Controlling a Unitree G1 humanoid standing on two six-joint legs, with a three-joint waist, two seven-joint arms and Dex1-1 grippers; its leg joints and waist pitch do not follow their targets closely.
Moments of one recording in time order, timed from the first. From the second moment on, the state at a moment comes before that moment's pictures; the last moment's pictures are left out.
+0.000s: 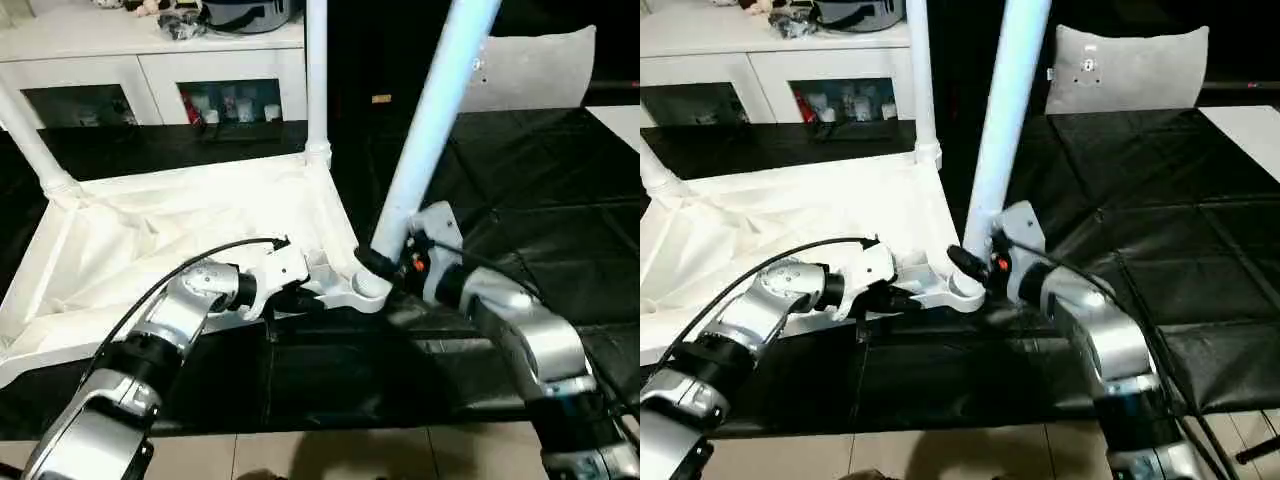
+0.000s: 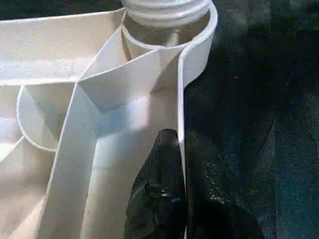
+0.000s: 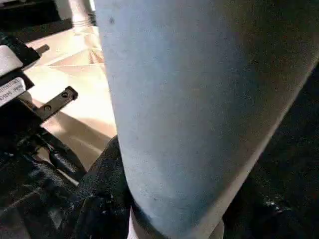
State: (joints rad) left arm -0.56 0.36 -0.34 0.57 0.05 0.06 -1.06; right arm -0.37 -0.29 0.13 0.05 0.27 0.49 0.63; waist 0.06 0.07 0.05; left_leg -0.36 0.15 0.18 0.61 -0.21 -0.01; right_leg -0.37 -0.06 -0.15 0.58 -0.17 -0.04
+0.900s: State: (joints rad) left arm -0.50 0.38 -0.31 0.50 0.03 0.04 -1.04; right arm -0.44 -0.32 0.16 0.17 0.26 0.46 0.77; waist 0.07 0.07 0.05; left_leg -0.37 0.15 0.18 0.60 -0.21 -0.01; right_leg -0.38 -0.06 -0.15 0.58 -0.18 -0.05
